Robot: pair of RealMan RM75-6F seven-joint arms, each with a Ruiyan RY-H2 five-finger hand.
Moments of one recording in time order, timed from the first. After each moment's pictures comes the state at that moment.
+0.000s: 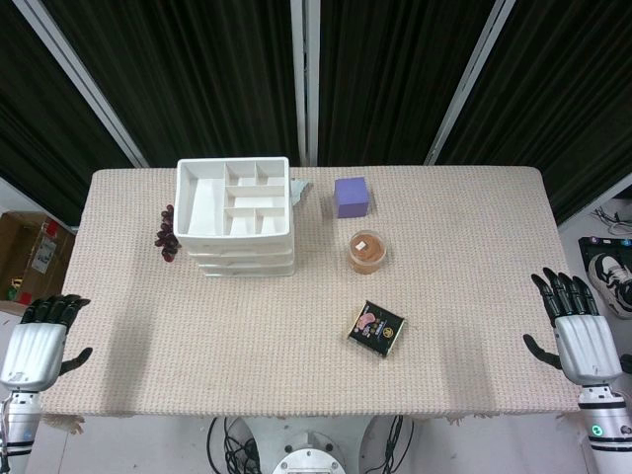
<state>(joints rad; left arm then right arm) -0.10 -1.19 -0.03 -1.56 1.51 1.49 0.23 0.10 -1.13 0.07 -1.61 -1.53 1.47 -0.08</state>
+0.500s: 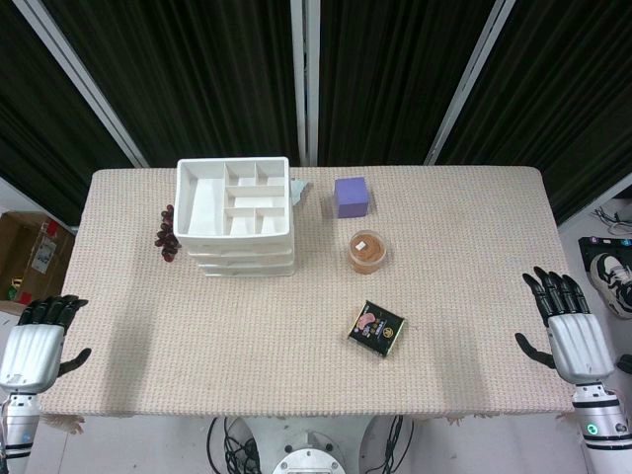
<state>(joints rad) -0.09 -1.18 -0.03 -1.58 1.51 1.51 0.24 0.11 -1.13 0.06 -1.62 -1.57 1.47 -0.02</state>
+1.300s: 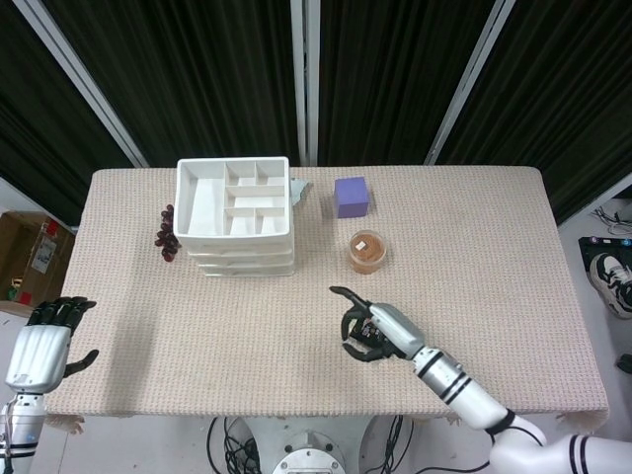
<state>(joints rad) -0.10 -1.21 -0.03 -1.55 1.53 1.50 0.18 0.58 -1.39 0.17 -1.82 -1.44 0.85 0.51</state>
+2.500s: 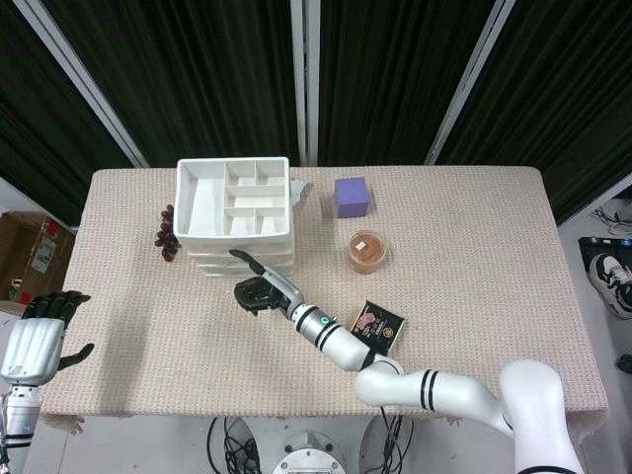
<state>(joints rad) -0.12 -1.21 -0.04 -1.50 1.50 1.47 0.12 1.01 -1.94 0.53 -1.29 -1.03 0.52 0.85</state>
